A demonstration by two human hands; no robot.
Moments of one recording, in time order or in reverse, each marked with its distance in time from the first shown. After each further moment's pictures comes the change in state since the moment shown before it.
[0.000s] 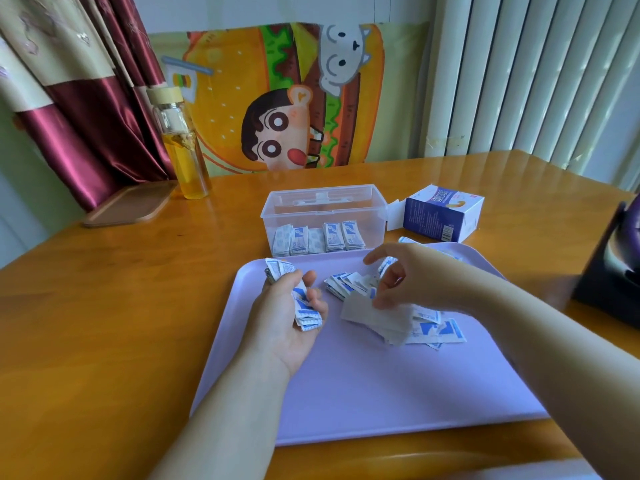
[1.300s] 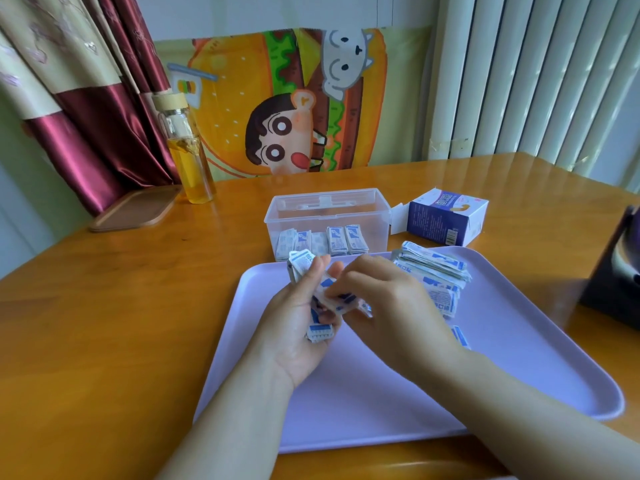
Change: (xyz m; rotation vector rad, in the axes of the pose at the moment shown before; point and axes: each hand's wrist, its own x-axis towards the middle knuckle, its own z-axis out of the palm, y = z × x) left_hand -0.009 -0.002 0.005 0.191 -0.274 -0.016; right_hand -0.016 -0.025 0.058 -0.080 0.662 -0.624
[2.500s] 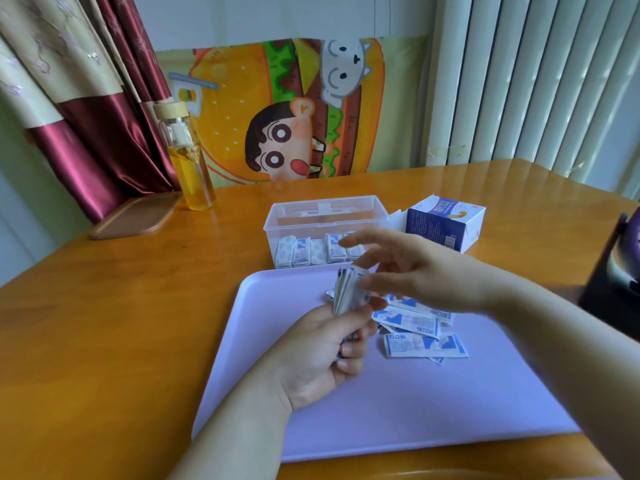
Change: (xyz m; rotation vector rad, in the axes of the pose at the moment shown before) left_hand -0.016 -0.004 0.006 0.370 -0.215 -0.189; right_hand 0.042 0.019 -0.062 0.501 -0.609 0.403
